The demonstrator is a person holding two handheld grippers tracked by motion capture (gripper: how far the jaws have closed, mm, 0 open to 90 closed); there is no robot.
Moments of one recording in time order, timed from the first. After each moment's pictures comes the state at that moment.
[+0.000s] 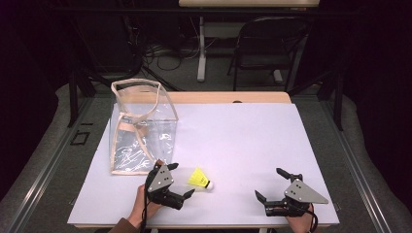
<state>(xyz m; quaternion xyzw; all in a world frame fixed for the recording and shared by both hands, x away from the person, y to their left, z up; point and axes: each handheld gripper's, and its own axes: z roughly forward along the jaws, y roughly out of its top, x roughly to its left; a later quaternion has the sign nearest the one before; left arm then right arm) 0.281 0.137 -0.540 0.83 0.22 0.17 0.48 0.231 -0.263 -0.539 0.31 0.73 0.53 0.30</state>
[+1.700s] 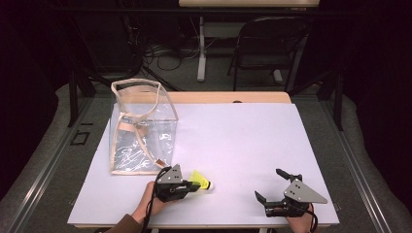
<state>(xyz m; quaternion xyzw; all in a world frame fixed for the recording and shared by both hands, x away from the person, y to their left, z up) 0.299 0.120 -0.553 0.87 0.15 0.03 0.47 0.231 -0.263 -0.540 0.31 0.74 0.52 0.30</state>
